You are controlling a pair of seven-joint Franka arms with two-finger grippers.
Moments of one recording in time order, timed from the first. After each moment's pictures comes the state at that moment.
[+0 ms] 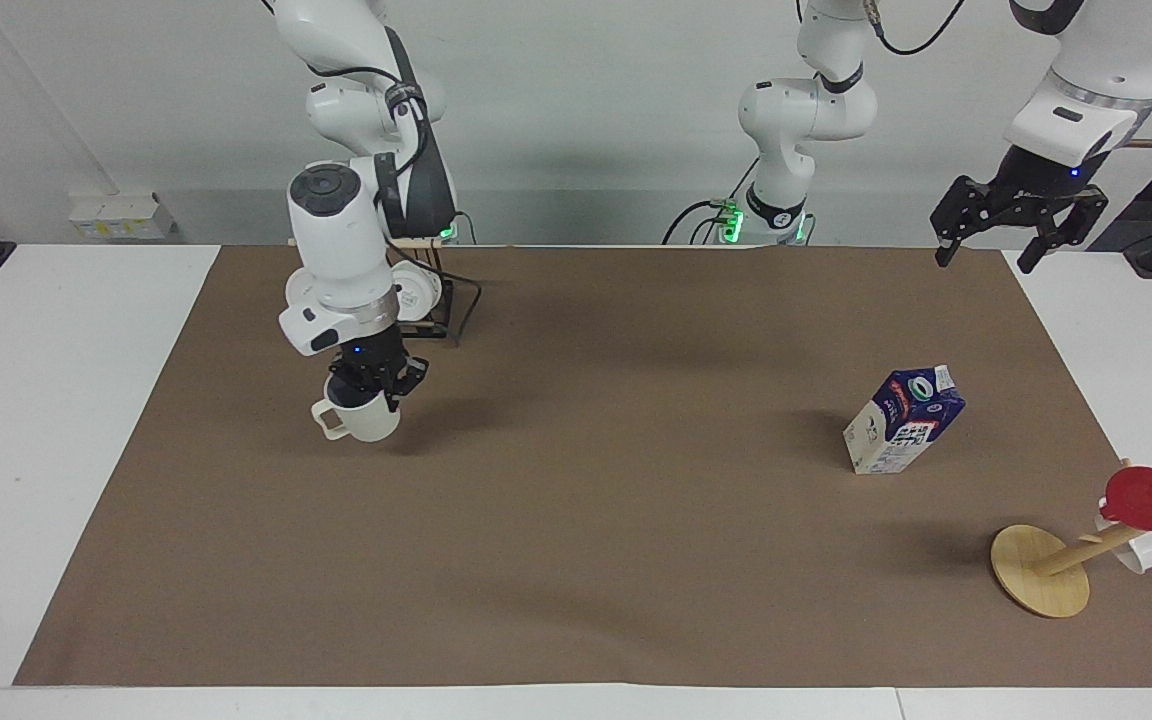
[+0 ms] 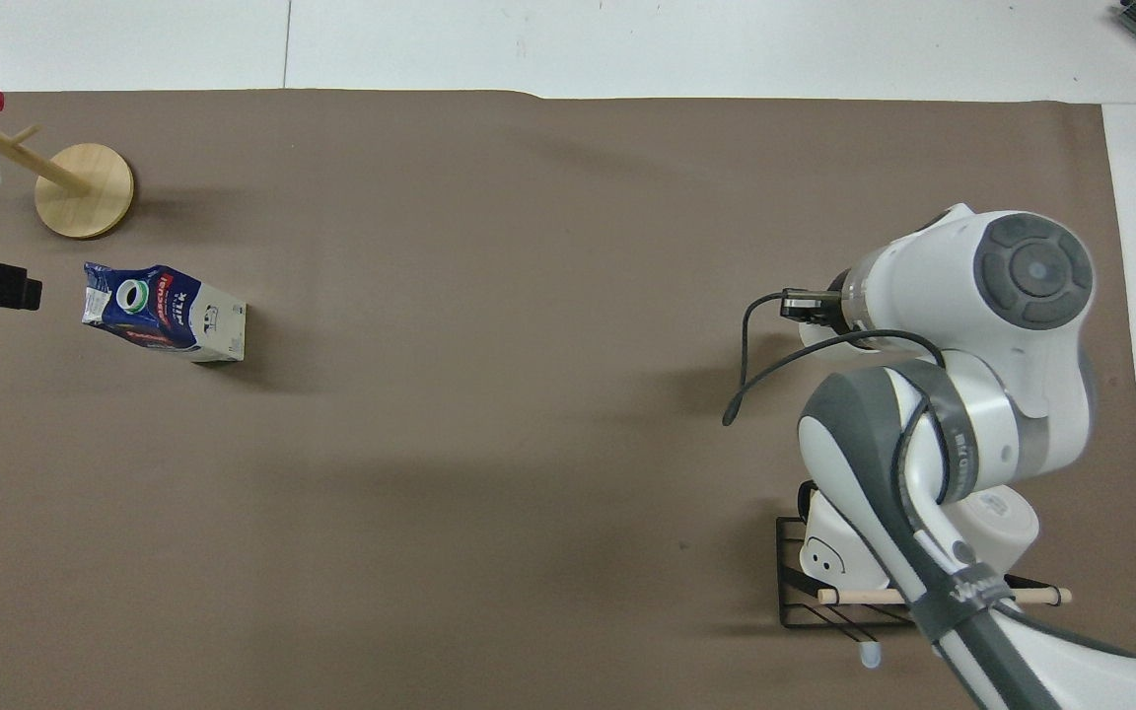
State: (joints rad) left arm -0.09 -0.02 0.05 -1.49 -0.01 1.58 0.13; right arm 0.35 0.13 -0.13 -1.94 -0.04 2.21 0.39
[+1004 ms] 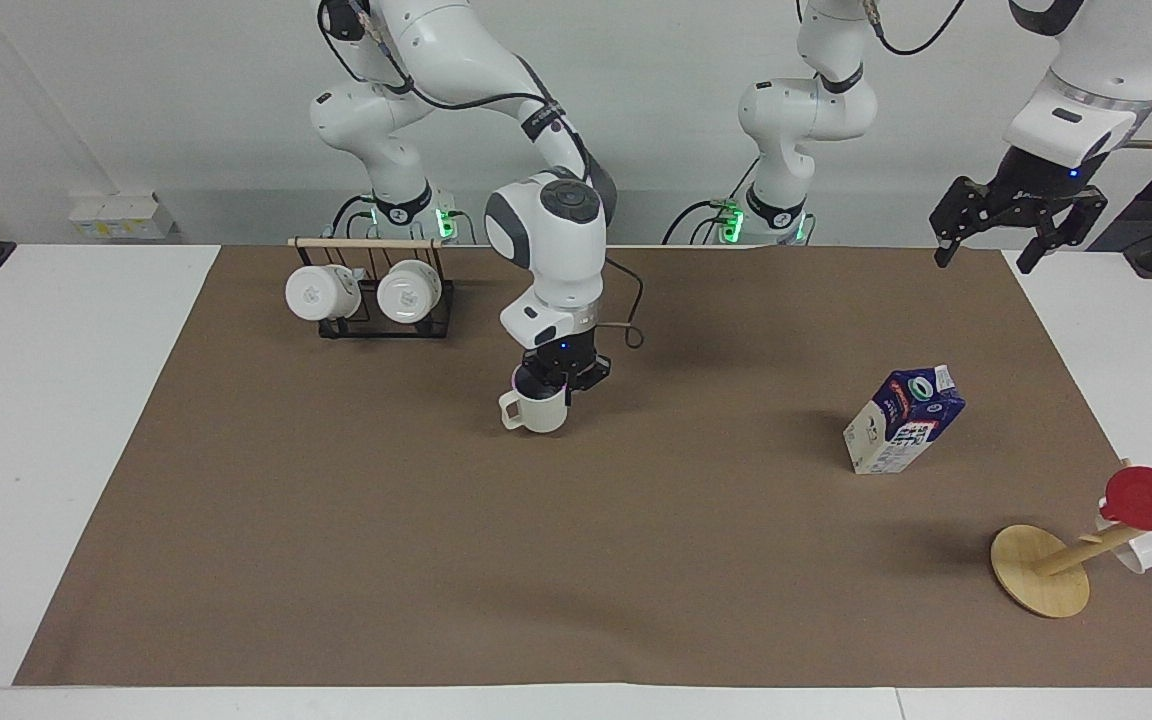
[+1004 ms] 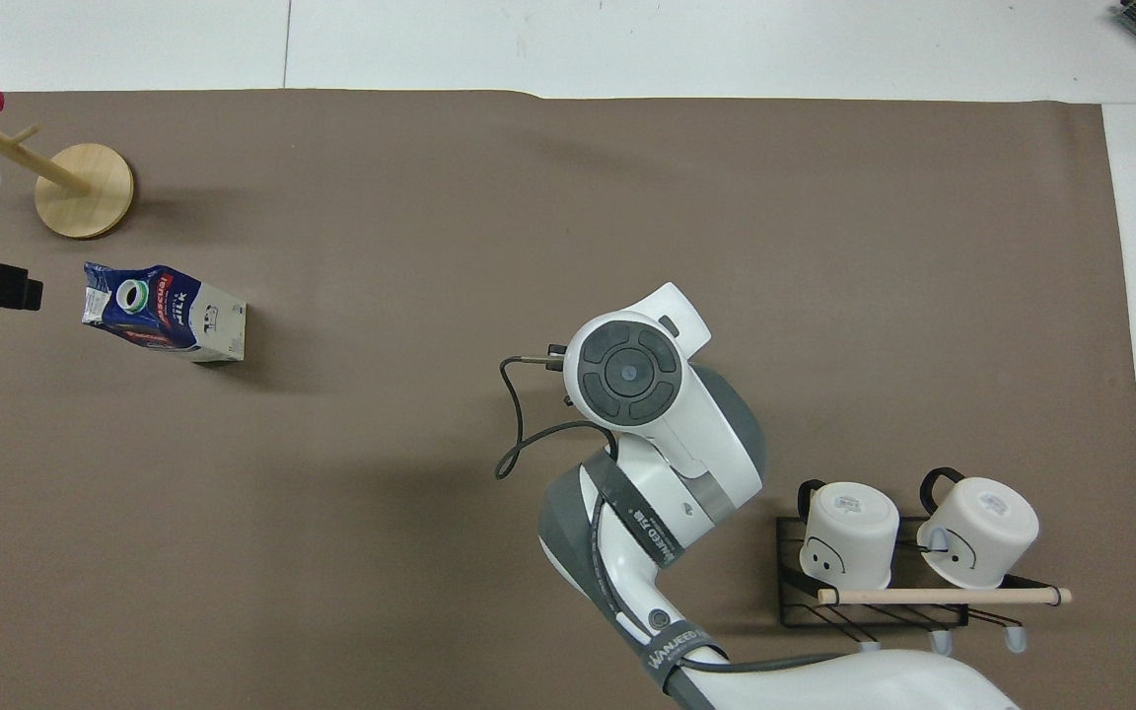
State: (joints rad) left arm -0.09 -0.02 0.05 -1.49 -0.01 1.58 0.13; right arm 0.69 0.34 -0.13 -1.83 -0.10 2.30 0.79
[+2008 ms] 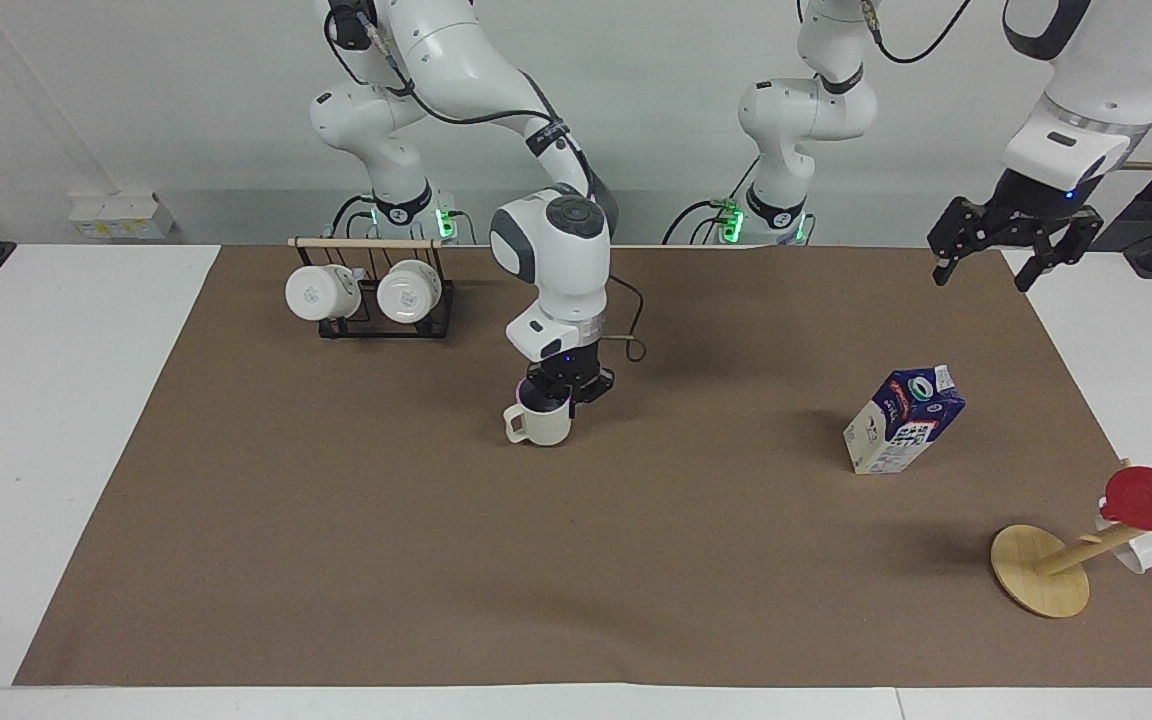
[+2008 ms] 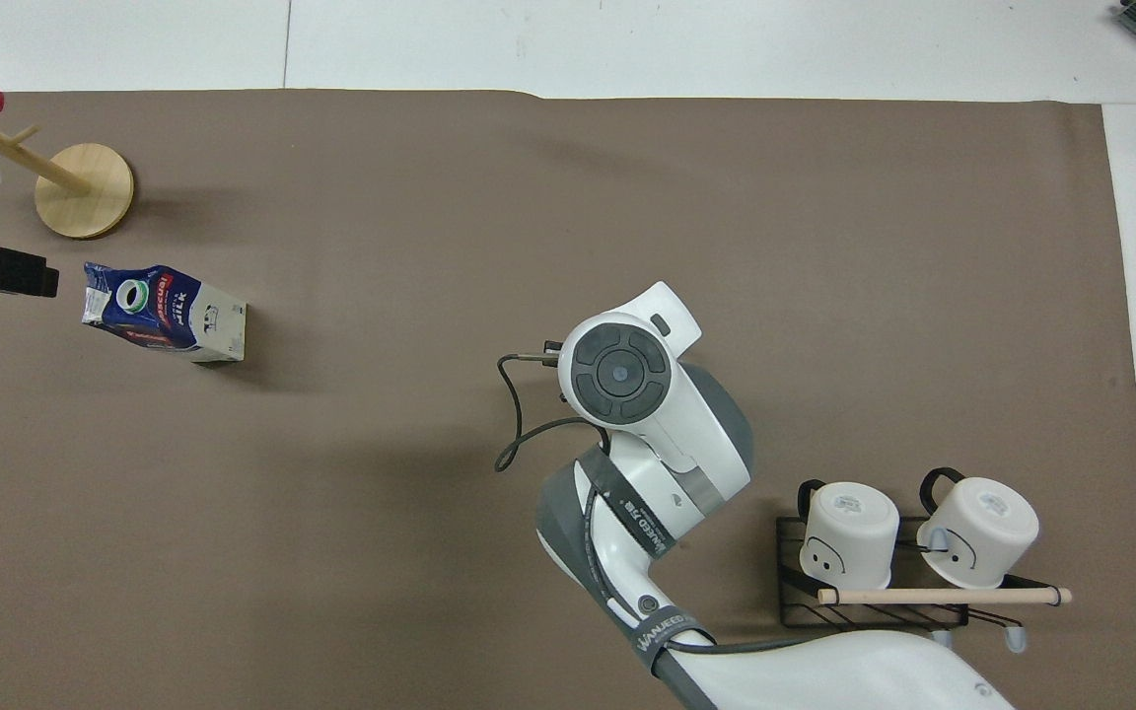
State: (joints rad) left arm -0.09 0.02 0.05 -1.55 -0.01 1.69 0.13; right arm 0.69 0.38 -0.13 -1.82 -0.10 2.34 0.79
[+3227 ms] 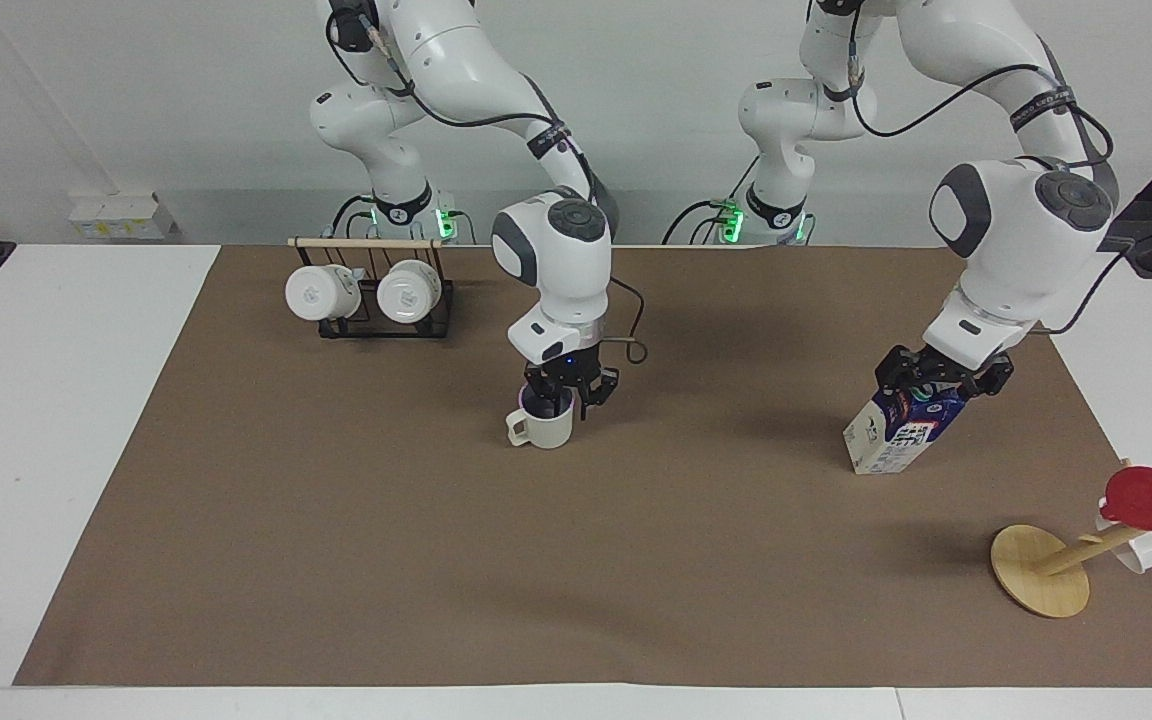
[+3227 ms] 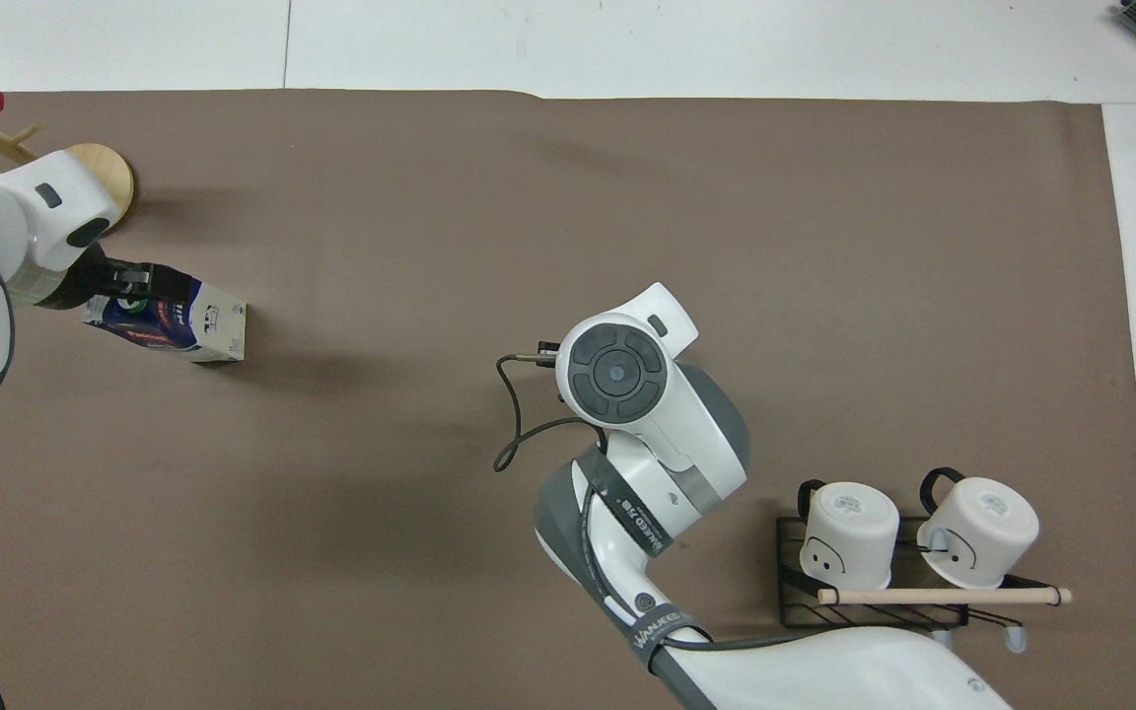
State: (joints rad) left arm -0.09 0.16 0.06 -1.84 -0.01 2.07 0.13; right arm 0.69 0.38 -0.13 -1.82 -0.10 2.34 0.79
